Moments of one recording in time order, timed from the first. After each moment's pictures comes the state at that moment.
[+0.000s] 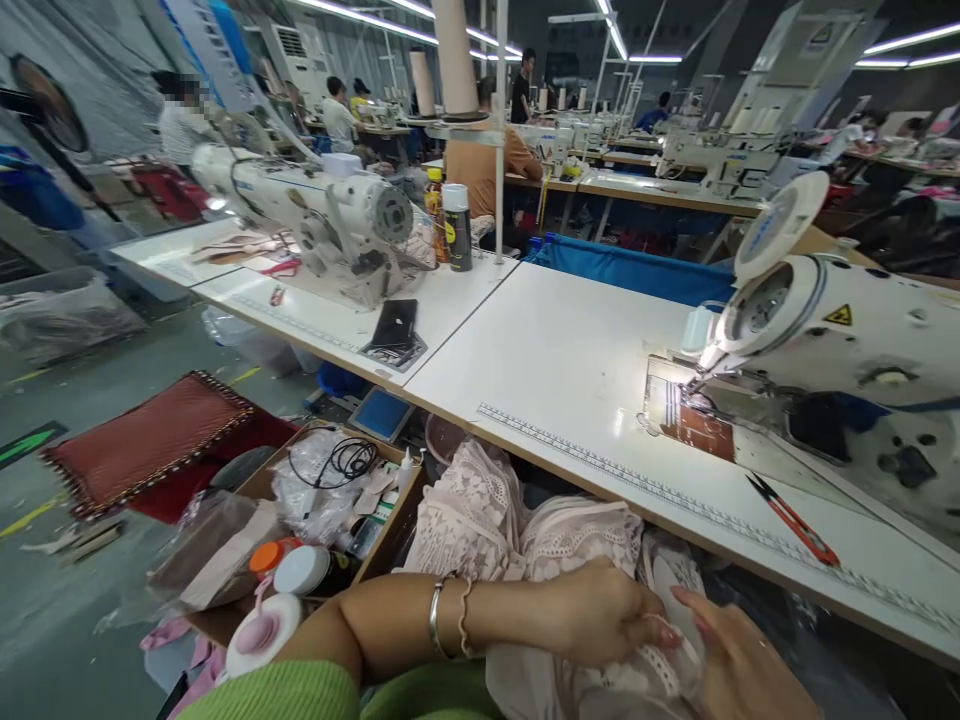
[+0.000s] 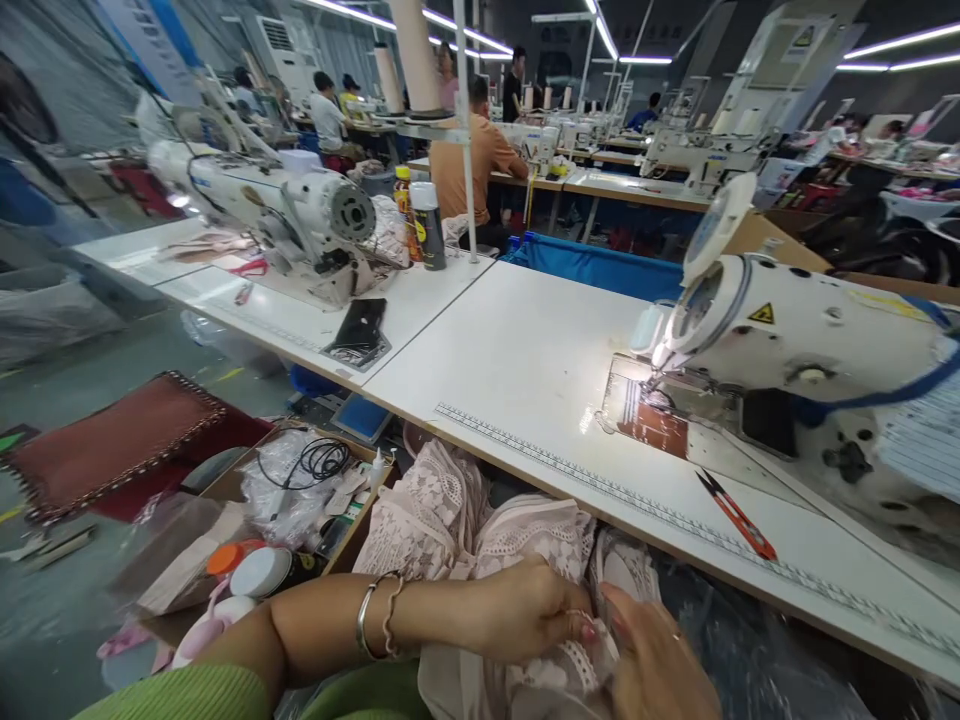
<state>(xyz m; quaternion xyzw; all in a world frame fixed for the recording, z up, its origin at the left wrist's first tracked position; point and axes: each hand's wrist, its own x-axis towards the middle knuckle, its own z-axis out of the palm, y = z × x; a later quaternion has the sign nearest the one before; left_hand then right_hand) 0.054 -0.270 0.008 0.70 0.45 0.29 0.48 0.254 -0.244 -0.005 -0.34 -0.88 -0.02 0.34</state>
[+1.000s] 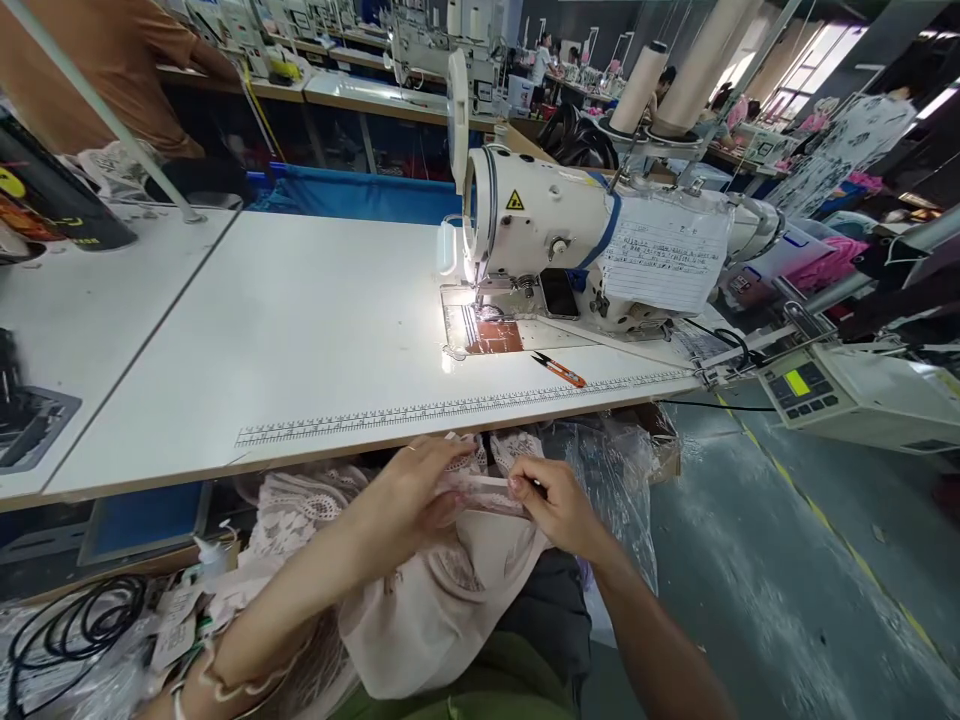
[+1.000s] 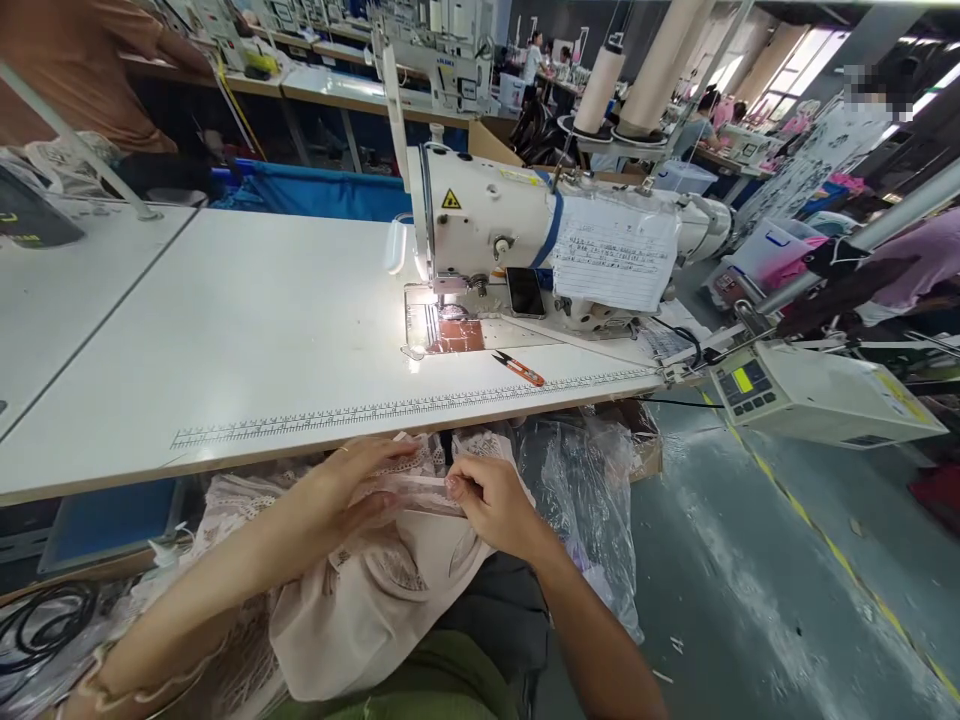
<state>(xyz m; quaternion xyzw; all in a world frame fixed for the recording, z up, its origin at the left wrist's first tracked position) 0.011 -0.241 0.030 0.79 0.42 0.27 0.36 0.251 -0.242 0.014 -0.42 -0.76 0.37 0.33</state>
